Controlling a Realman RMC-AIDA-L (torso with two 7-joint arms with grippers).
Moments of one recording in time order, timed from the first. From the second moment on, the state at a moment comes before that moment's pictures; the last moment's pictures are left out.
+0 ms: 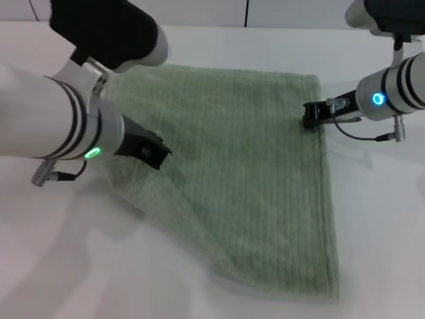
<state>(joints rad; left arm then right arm) -0.31 -2.06 -1.26 -1.89 2.89 -1.38 0.06 0.78 2.07 1.75 0.76 -2.50 0.91 -0.16</state>
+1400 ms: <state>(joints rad) -0.12 -2.06 -1.29 -1.96 2.89 -1.26 0.00 0.77 2.07 1.76 0.77 -2.50 0.91 -0.17</state>
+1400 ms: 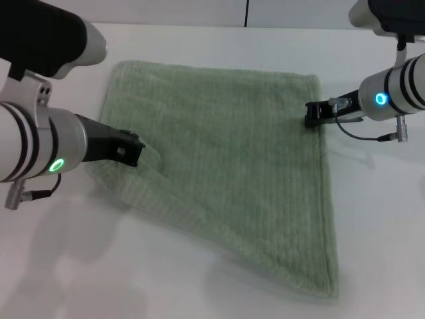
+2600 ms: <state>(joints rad) 0.00 -2.06 -1.28 -2.00 2.89 -1.24 -0.04 0.77 2.07 1.76 0.77 -2.50 0.91 -0.17</state>
